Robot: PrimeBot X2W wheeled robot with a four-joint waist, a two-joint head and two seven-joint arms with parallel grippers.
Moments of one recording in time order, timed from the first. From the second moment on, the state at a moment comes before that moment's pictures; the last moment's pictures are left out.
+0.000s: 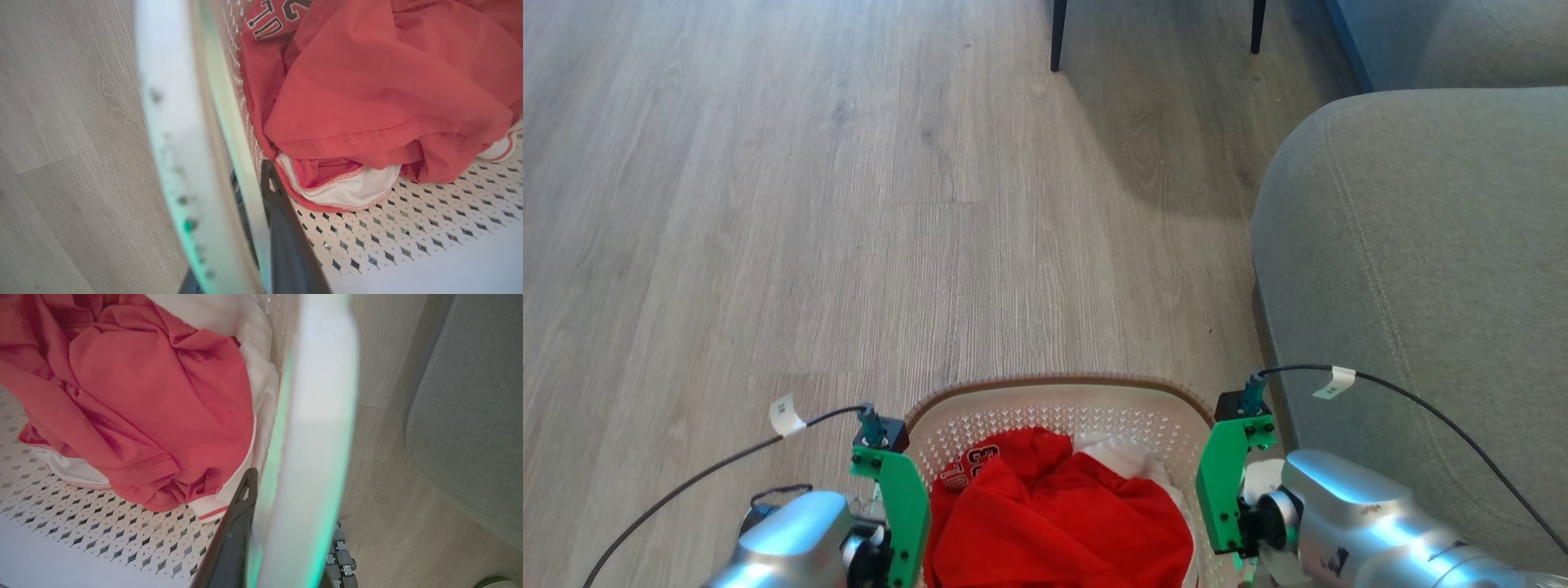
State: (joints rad) left arm -0.59 0.13 -1.28 1.12 -1.13 -0.11 0.40; right arm -0.68 -0.11 1.28 1.09 1.30 0.12 0.50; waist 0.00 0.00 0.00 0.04
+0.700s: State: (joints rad) left arm -0.59 0.13 -1.28 1.12 -1.13 -0.11 0.40; right arm -0.68 -0.11 1.28 1.09 1.30 0.12 0.50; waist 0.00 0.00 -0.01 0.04
